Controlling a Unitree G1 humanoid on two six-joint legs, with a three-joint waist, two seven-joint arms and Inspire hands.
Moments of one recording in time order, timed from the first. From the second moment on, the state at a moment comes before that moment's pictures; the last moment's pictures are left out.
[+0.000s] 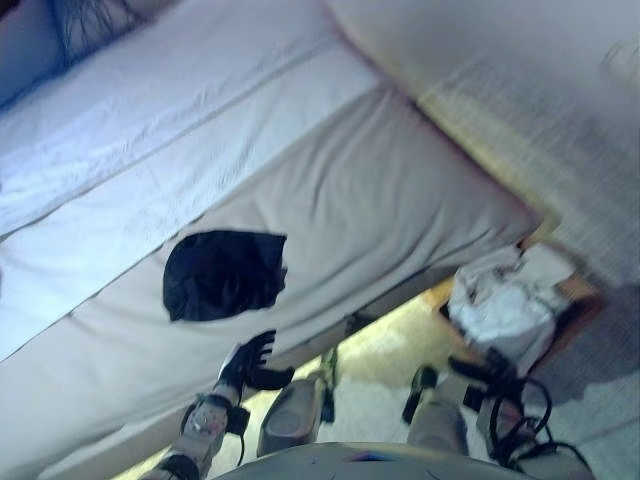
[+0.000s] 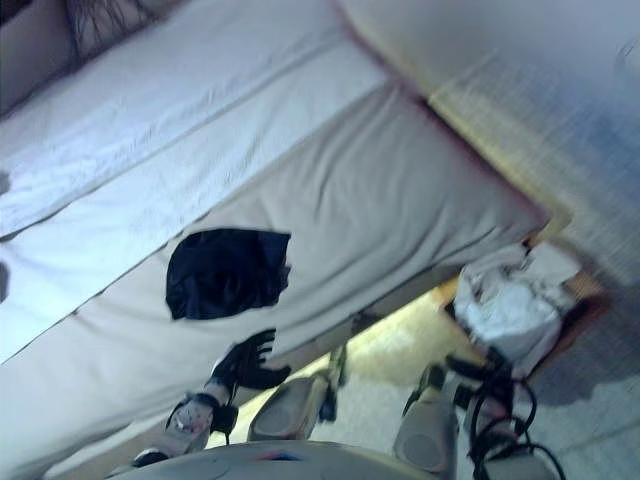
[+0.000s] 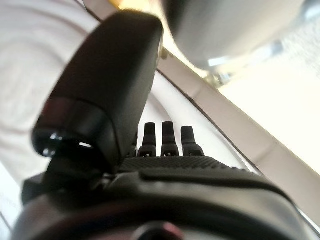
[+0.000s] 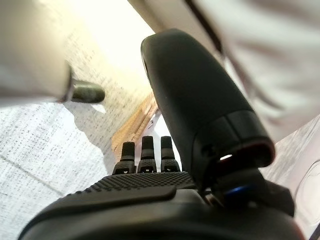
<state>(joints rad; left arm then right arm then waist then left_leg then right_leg) 0.05 0.28 -0.39 1.07 -0.21 -0.34 -0.01 -0.04 -0.25 0.13 1.24 0.48 -0.21 -0.28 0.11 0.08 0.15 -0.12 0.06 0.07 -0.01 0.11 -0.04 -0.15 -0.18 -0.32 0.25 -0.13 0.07</state>
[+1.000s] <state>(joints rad) -0.02 0.28 -0.32 1.17 -0.07 -0.25 0.01 -0.05 -0.26 0.40 1.03 0.11 -0.13 -0.08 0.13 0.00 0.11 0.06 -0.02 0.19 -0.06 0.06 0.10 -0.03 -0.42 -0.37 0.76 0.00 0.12</state>
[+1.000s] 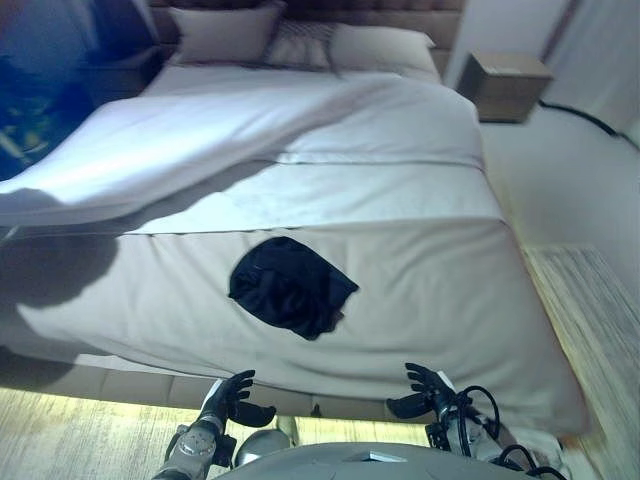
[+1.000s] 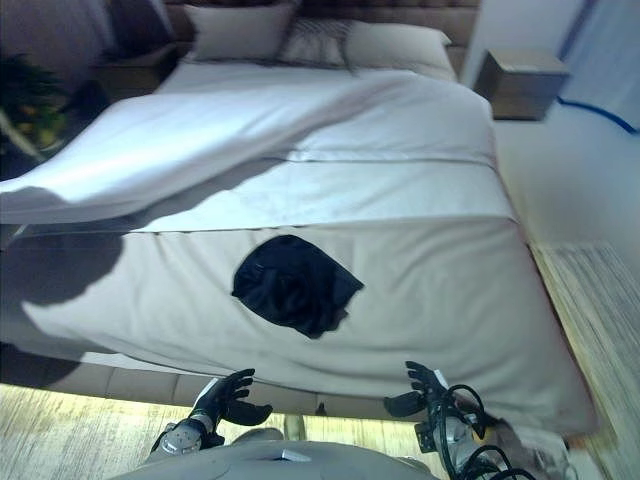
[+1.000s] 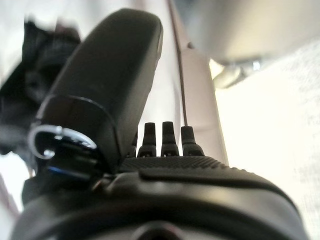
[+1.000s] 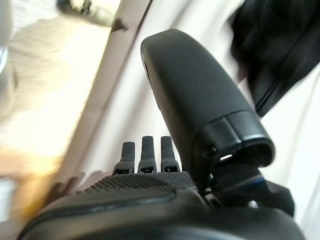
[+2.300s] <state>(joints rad) -0.20 0.45 -0.36 0.96 -0.17 -0.40 0.06 -1.07 -0.46 0.51 1.23 -0.03 0.04 -0.31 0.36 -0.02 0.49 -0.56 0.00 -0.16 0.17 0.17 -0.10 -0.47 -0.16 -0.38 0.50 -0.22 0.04</state>
